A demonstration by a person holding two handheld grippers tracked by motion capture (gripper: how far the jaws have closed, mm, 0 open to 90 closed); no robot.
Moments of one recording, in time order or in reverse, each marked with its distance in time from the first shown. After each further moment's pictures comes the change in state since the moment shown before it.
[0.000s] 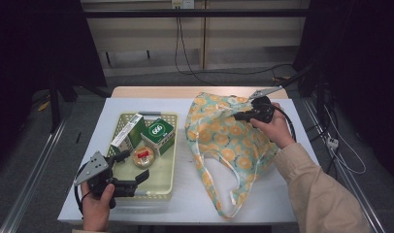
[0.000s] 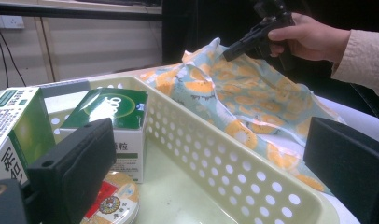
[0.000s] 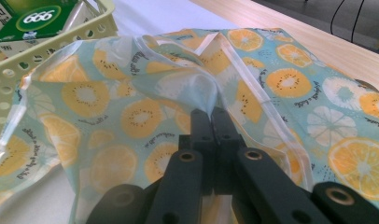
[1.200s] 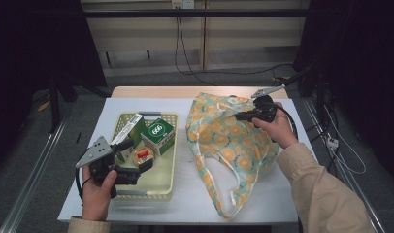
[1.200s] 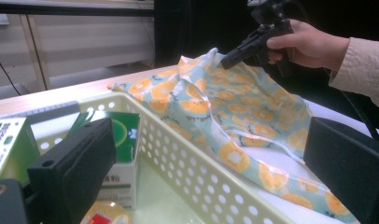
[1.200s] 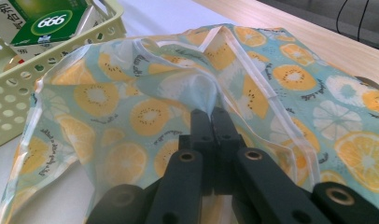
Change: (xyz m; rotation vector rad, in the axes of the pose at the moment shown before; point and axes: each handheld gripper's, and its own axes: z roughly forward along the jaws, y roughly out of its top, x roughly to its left) left arm 0.002 0.043 0.016 0.037 -0.046 -0.001; right arm 0.002 0.002 -0.009 0.007 0.014 0.017
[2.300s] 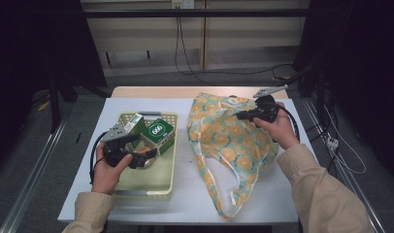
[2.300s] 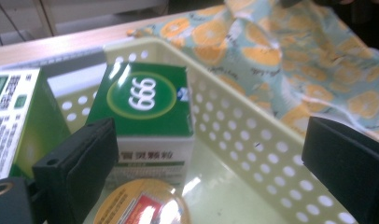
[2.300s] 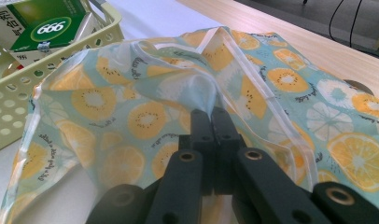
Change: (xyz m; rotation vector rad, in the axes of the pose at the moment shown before) left arm 0.051 -0.019 0.048 0.233 0.060 -0.012; right arm 0.001 -0.001 -0.005 -0.020 -0.014 0.000
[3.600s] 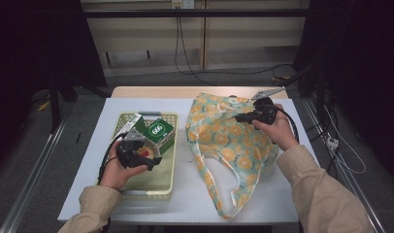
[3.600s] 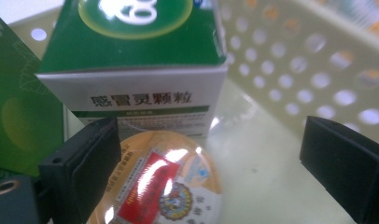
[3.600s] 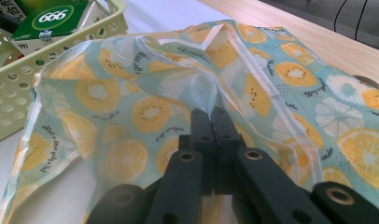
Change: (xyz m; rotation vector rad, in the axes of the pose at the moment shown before) left arm 0.005 -0.014 0.042 0.304 0.069 0.076; right arm 0.004 -0.004 0.004 0.023 0.007 -0.018
